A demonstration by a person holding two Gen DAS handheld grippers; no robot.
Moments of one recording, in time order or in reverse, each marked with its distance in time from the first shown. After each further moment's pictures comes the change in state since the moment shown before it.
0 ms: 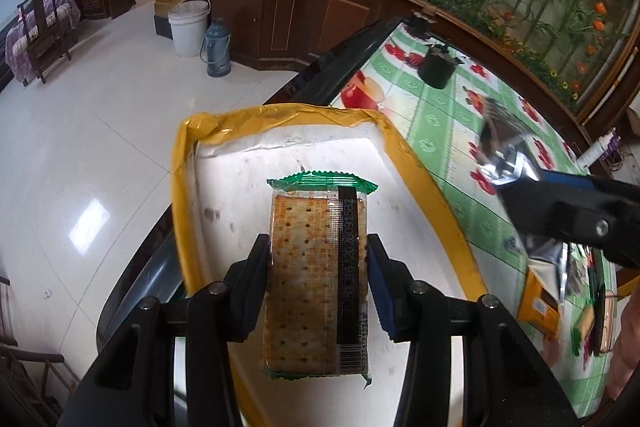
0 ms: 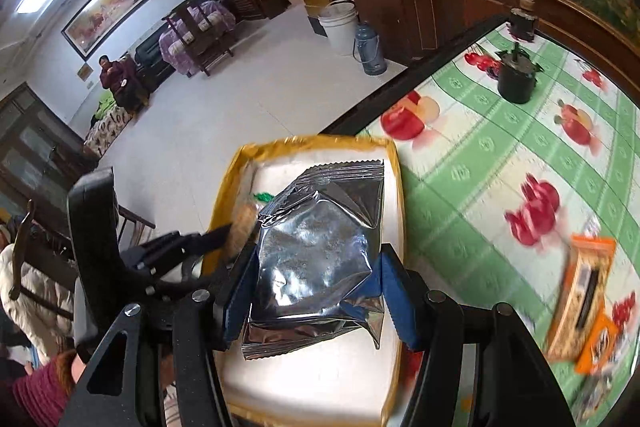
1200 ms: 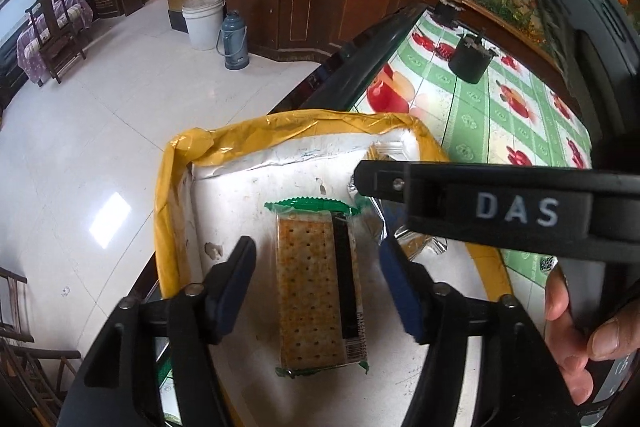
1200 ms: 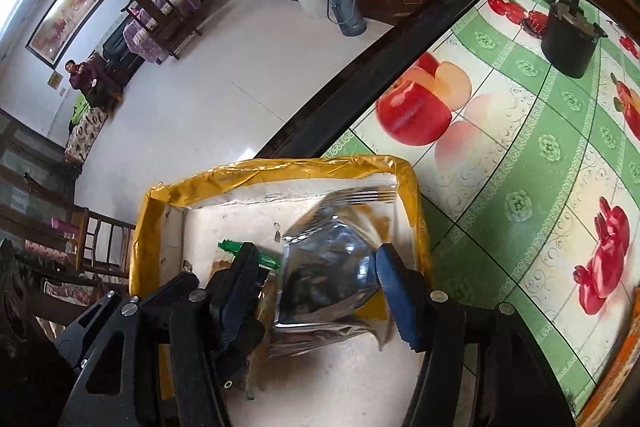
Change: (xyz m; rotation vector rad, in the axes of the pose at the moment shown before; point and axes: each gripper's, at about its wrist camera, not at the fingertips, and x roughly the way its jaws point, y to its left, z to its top) left arm 0.028 0.001 0.021 -0.006 0.038 0.088; right arm 0.125 -0.026 0.052 0.111 0.130 -0.034
